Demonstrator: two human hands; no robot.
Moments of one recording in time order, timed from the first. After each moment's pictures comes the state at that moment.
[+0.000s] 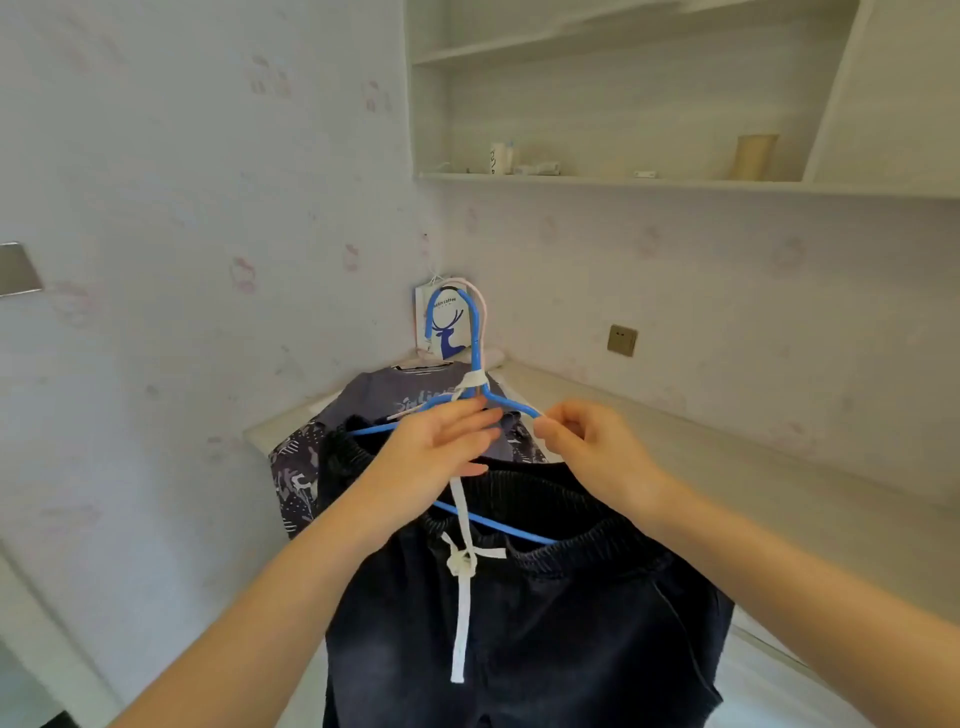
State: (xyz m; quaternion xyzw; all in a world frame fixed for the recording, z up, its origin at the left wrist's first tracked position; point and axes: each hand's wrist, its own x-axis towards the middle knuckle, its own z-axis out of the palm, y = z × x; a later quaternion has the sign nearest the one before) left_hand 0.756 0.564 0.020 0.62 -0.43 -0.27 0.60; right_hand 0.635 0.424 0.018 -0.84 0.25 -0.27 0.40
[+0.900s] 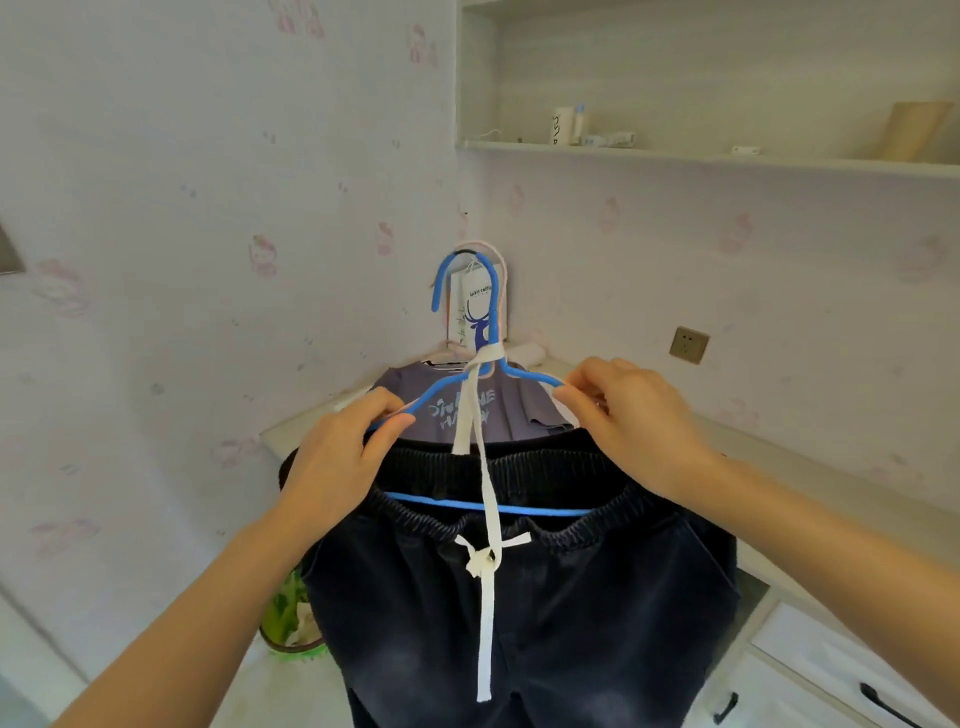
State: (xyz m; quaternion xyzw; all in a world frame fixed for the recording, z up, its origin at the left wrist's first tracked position) left_hand 1.002 0.565 -0.039 0.75 -0.48 0.10 0.44; right_hand 0.798 0.376 0.029 -0.93 0.19 -0.28 0.12
